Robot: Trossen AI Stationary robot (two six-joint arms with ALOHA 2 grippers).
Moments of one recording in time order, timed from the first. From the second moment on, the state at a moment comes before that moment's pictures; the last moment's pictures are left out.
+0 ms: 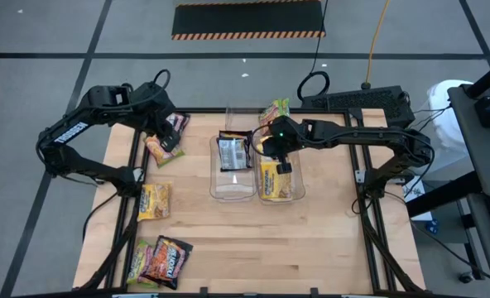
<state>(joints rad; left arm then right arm) 0.37 1.25 1.70 -1.52 -0.03 -0.38 -0.25 1.53 1.17 -0.52 -0.05 -0.52</state>
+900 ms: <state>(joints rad) 0.28 1.26 1.69 -1.57 0.08 -0.43 -0.26 1.08 1.17 -0.55 0.15 -0.38</state>
